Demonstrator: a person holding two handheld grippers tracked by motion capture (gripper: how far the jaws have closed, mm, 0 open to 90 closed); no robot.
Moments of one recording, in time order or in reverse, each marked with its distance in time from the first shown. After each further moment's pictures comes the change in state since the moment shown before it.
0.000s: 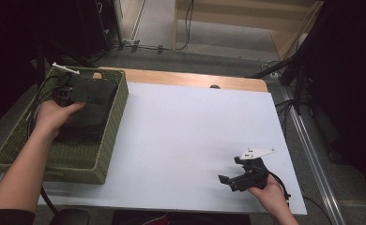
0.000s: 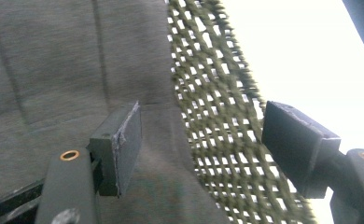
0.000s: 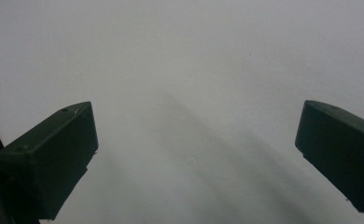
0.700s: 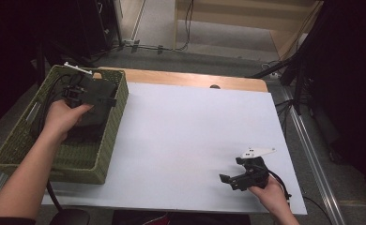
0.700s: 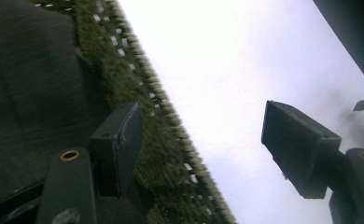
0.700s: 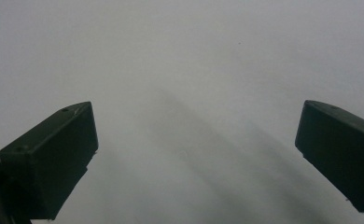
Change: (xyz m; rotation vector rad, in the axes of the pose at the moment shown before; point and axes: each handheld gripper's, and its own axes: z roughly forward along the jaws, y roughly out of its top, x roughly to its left) left arm -0.050 0.002 0.004 0.009 -0.050 0.125; right arm -0.005 -0.002 0.002 0.019 -0.009 0.041
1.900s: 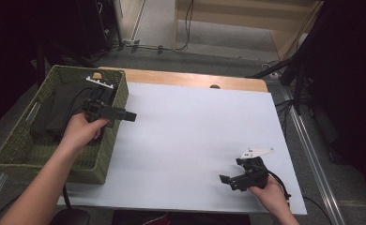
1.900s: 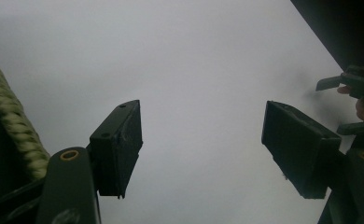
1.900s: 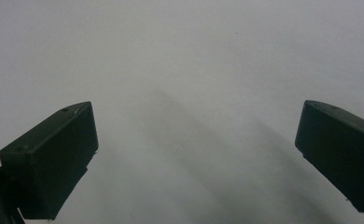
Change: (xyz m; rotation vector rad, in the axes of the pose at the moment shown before) left arm -0.052 -0.024 0.033 0.026 -0.080 0.042; right arm 0.000 -0.001 0.003 0.024 -0.017 0.005
